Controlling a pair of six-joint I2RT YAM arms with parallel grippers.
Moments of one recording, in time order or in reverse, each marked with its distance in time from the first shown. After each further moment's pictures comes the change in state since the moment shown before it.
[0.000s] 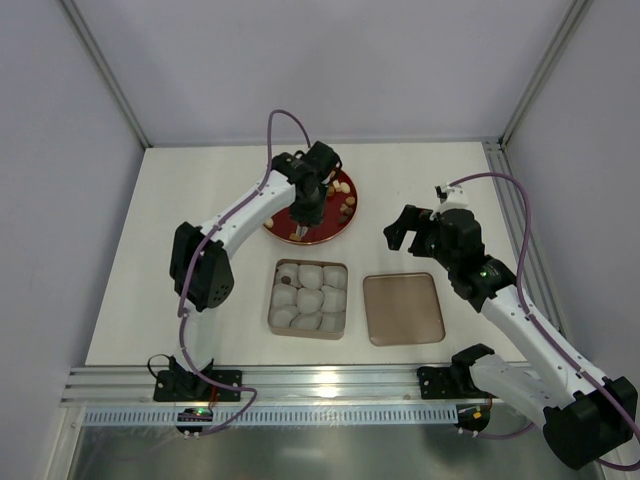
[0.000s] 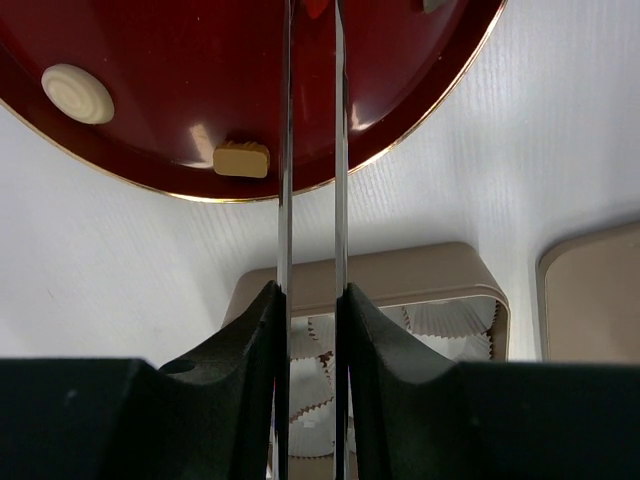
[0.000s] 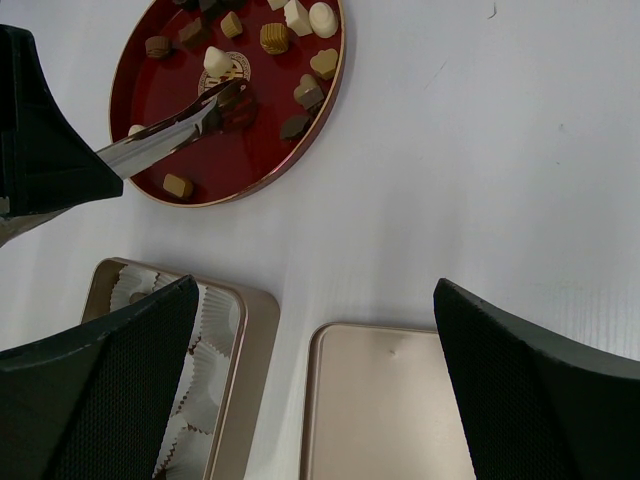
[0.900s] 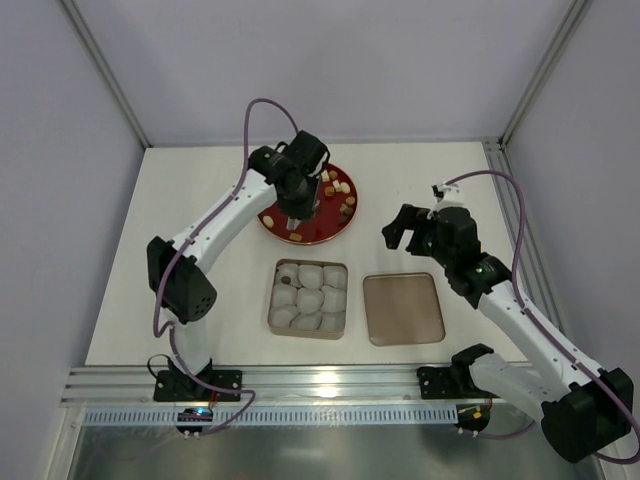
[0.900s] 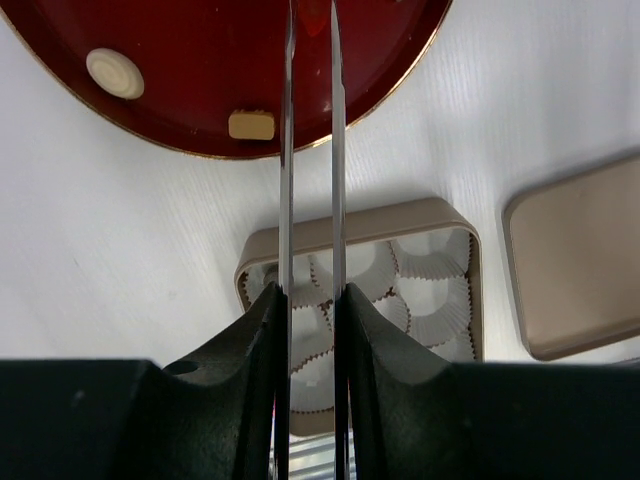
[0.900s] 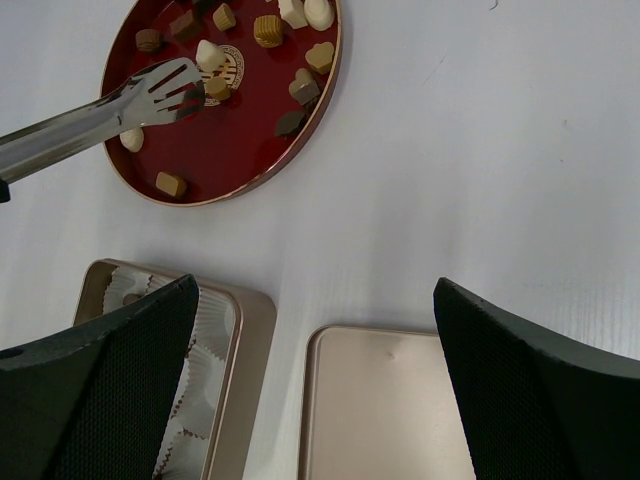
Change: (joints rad) left arm 0.006 -0.133 0.016 -0.061 0.024 0.012; right arm 0.000 0.037 0.000 0.018 0.000 0.001
